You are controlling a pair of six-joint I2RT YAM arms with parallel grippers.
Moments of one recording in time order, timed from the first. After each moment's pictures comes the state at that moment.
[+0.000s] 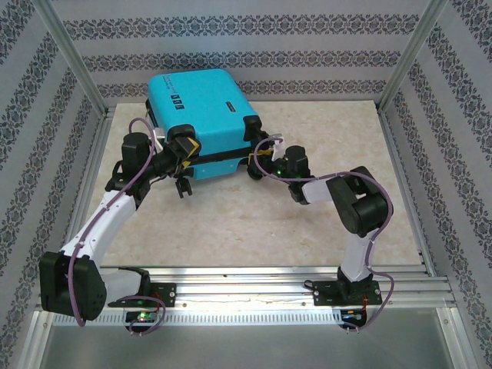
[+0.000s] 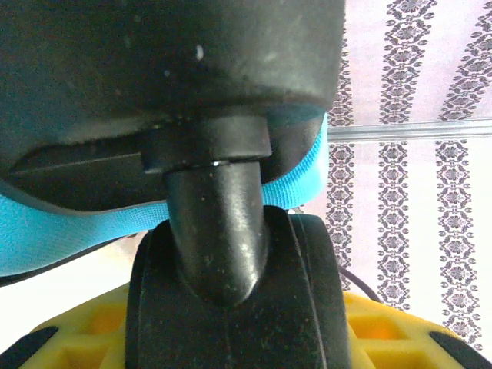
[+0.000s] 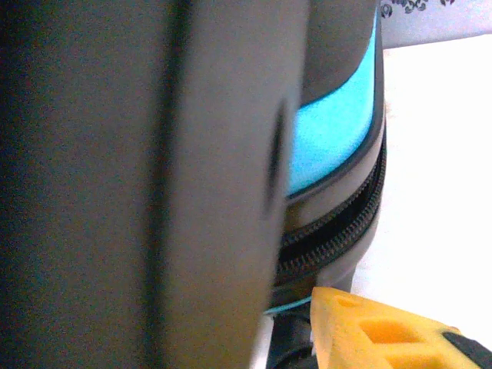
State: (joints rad) left arm -0.12 1.20 0.88 -0.04 0.58 -1.18; right arm 0.41 1.92 0.86 0.81 -0.39 0.38
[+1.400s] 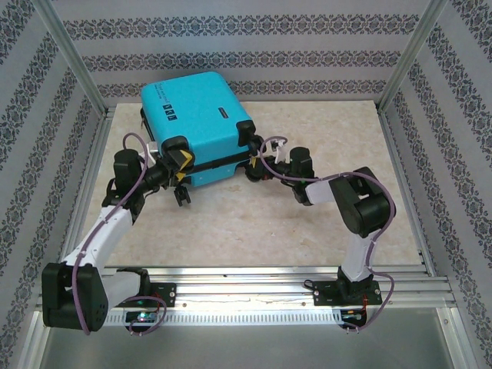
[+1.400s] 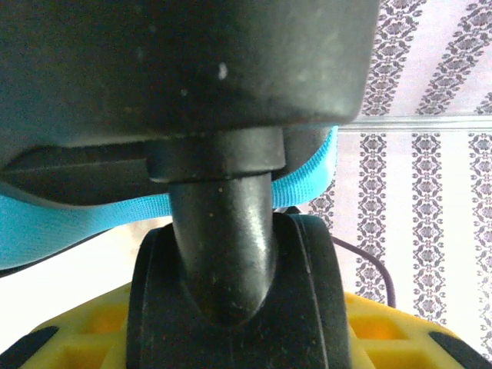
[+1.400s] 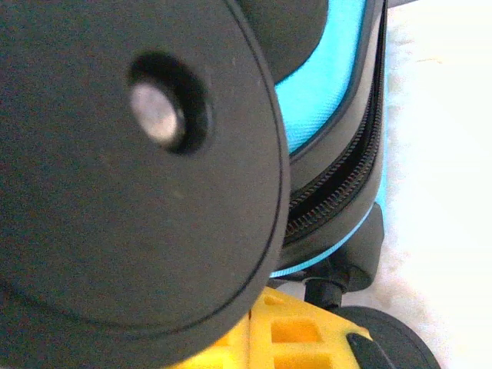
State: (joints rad) left arm -0.02 1.12 0.66 0.14 0.73 -1.22; right arm 0.37 1.88 0.79 0.82 -0.54 0.47
